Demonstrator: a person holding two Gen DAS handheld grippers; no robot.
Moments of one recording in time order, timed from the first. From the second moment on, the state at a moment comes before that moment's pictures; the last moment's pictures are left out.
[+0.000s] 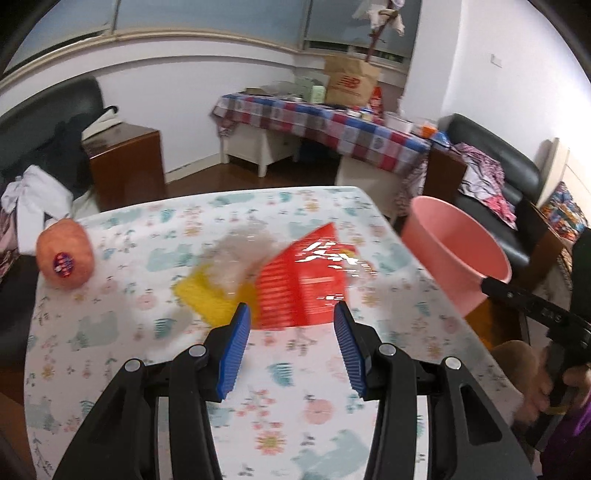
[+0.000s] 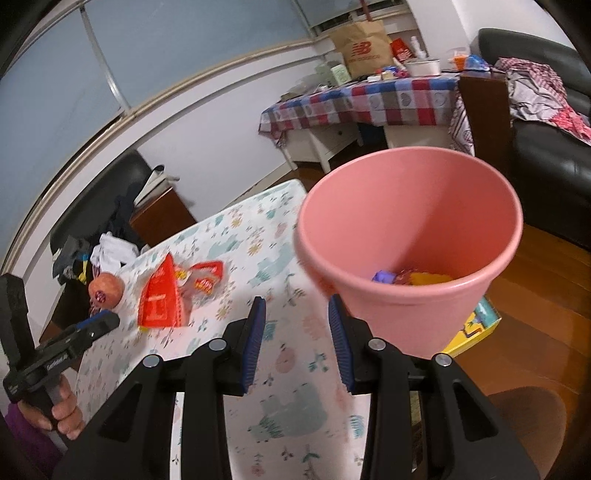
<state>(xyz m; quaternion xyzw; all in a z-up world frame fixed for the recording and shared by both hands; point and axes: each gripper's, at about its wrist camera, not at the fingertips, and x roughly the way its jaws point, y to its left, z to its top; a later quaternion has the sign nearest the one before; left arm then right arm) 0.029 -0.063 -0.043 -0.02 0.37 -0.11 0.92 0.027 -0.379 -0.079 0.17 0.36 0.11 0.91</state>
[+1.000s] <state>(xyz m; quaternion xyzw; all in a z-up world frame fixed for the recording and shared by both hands) 0.102 -0.022 -0.072 -0.11 0.39 -0.11 0.91 0.051 -0.280 -0.081 0.12 0.42 0.22 0.88</state>
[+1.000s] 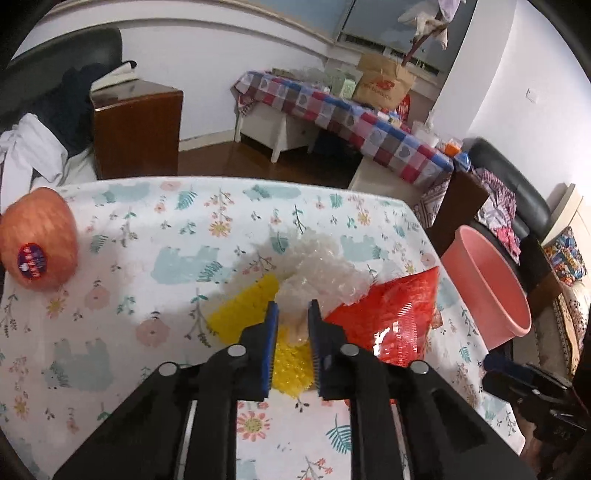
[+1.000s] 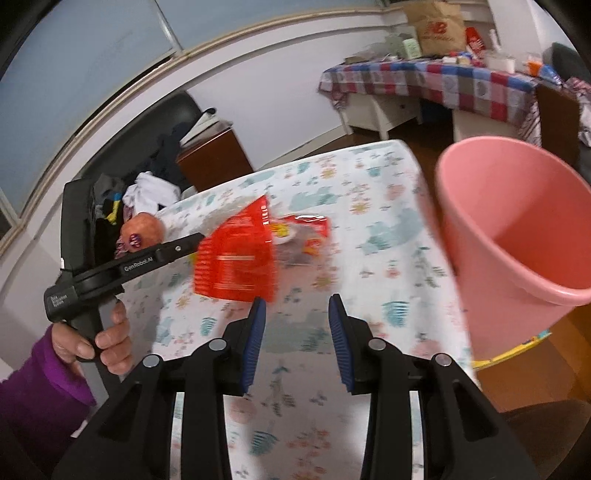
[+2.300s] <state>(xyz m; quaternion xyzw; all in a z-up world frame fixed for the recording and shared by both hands) 0.032 0.014 -0.032 -0.14 0.34 -0.11 0.92 0.057 -0.231 -0.068 0.13 0.40 0.31 0.85</state>
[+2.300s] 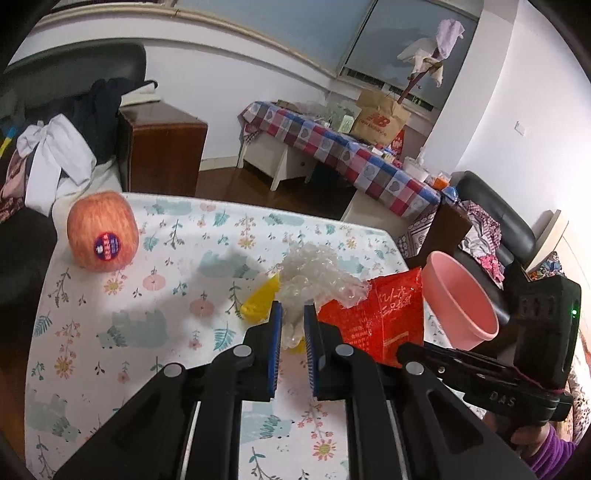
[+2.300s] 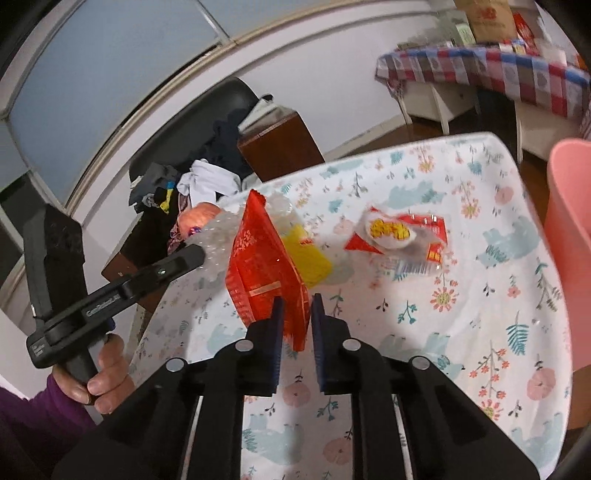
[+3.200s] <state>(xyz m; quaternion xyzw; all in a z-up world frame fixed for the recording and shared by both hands) 0.043 -0.089 0.013 -0.09 0.29 -0.20 0.93 0.032 -0.358 -0.038 0.19 0.30 0.17 0.92</state>
